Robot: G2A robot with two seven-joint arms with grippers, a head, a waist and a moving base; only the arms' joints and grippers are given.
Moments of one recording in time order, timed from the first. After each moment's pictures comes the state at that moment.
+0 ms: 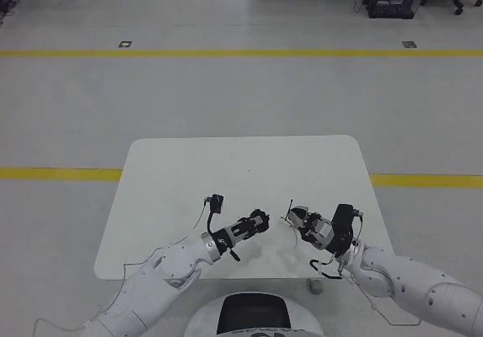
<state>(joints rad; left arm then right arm) 1.42 -1.15 -0.83 -1.47 -0.24 -0.33 -0.37 -1.10 -0.66 0.24 -1.53 -0.66 -0.34 -0.77</state>
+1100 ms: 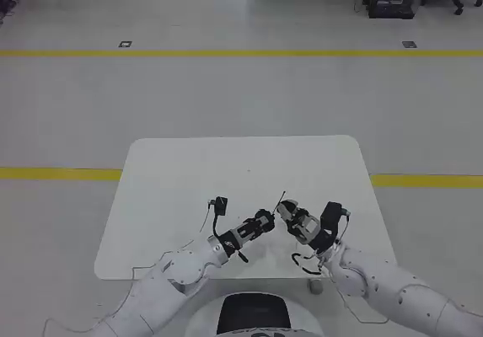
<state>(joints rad) 1.43 -1.18 -0.79 -1.47 -0.21 -0.34 -0.26 -1.20 -0.86 0.38 -1.40 -0.66 -0.34 -0.81</state>
